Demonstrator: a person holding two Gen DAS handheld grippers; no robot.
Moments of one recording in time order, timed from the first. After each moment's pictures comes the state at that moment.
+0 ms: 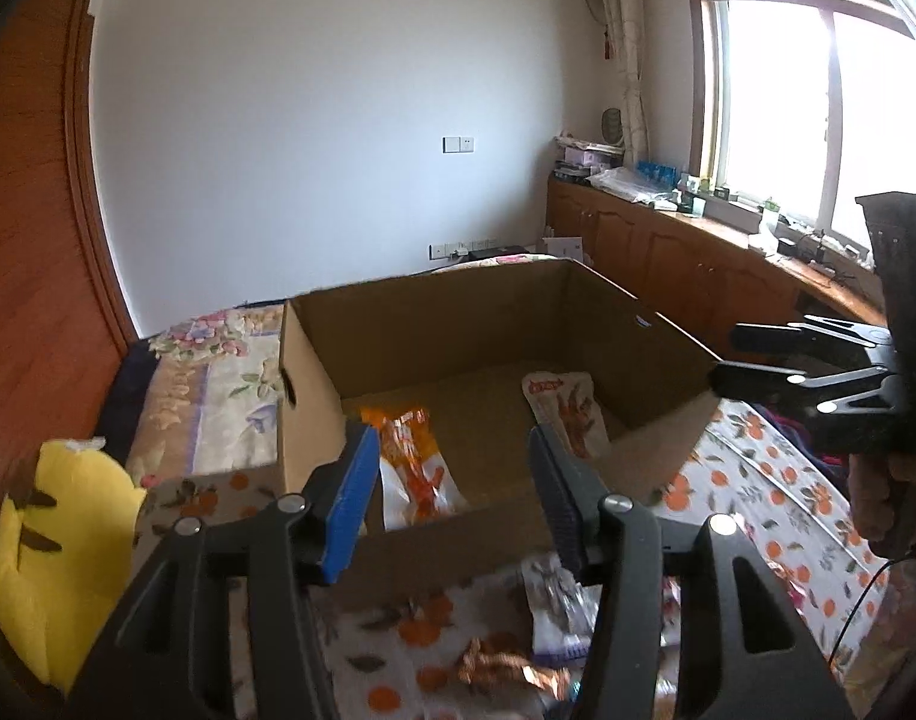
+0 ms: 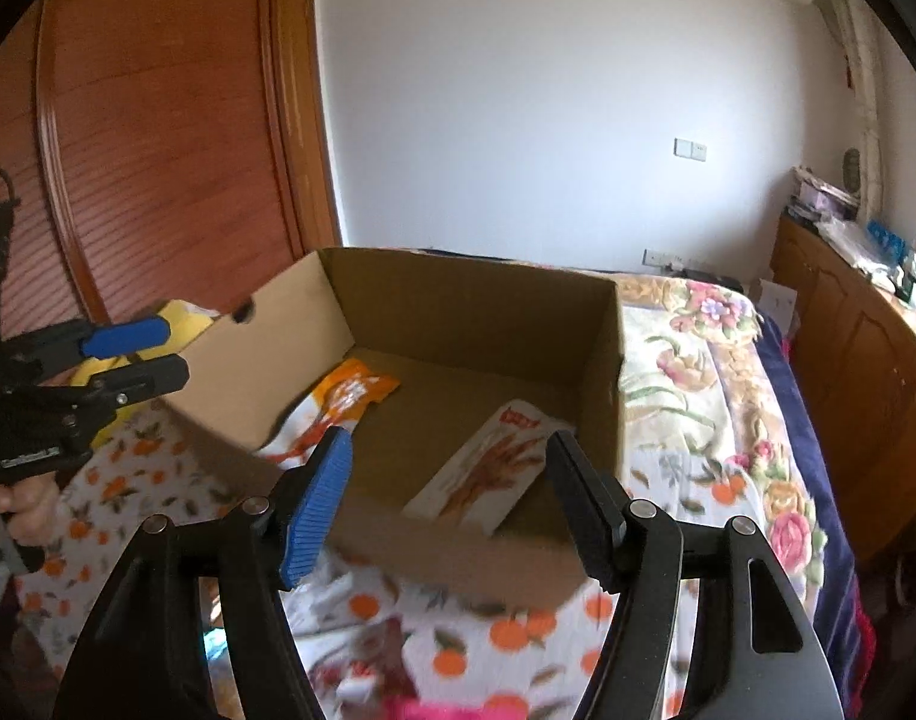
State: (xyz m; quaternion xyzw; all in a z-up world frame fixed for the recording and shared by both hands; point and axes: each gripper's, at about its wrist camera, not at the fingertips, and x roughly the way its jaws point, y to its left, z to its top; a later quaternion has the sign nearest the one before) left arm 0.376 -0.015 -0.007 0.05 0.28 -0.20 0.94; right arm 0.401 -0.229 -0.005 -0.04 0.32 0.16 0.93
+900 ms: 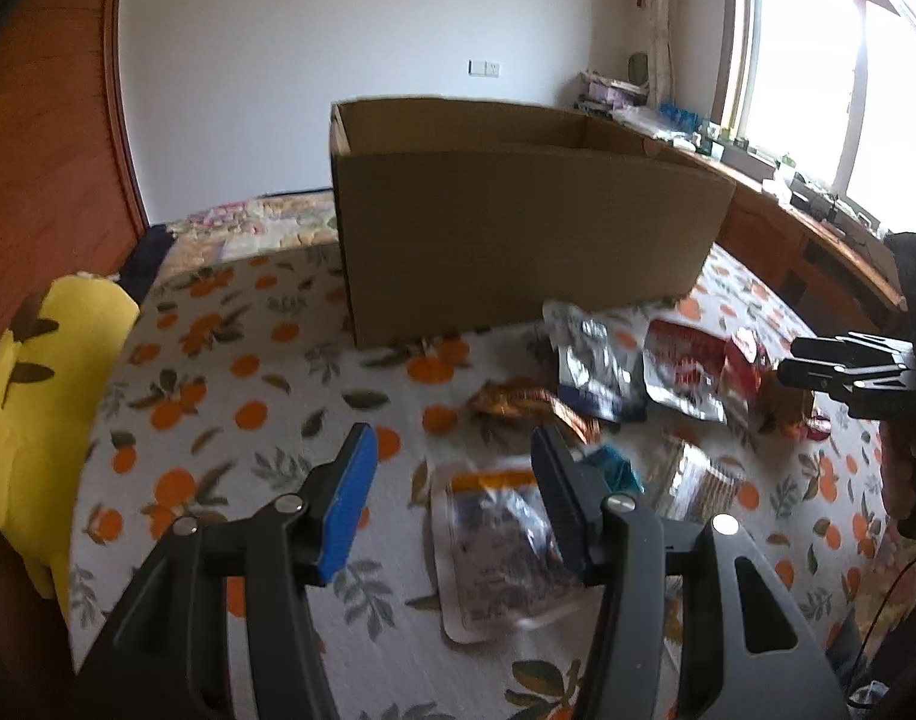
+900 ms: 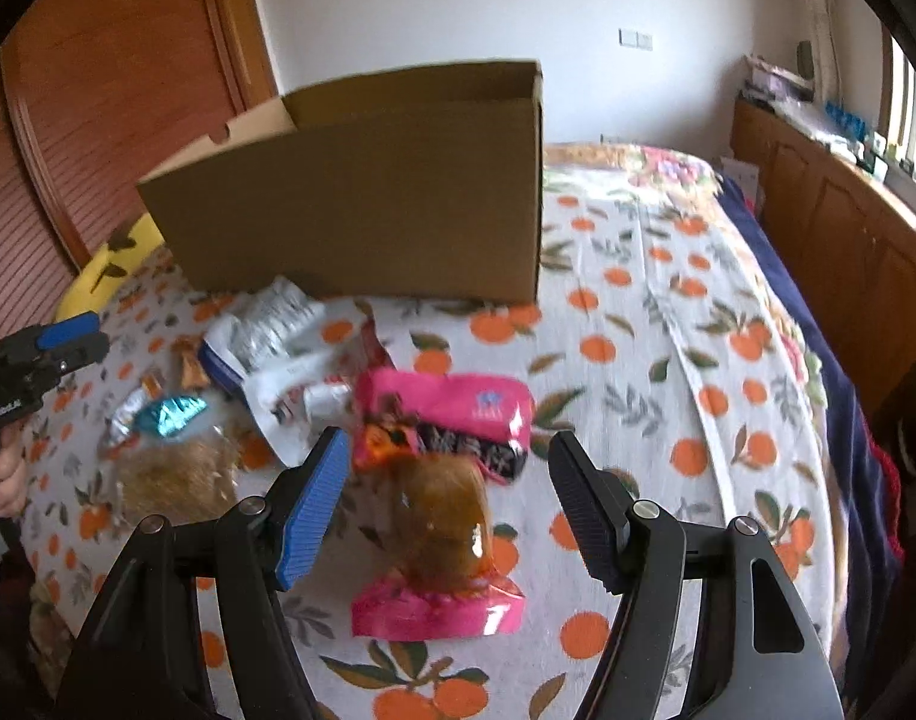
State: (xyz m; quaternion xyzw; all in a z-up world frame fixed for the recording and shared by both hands) left arm 0.292 0.024 -0.111 0.04 0.37 -0.18 0.91; right arm 0.304 -0.262 -0.107 0.00 0.42 0.10 0.90
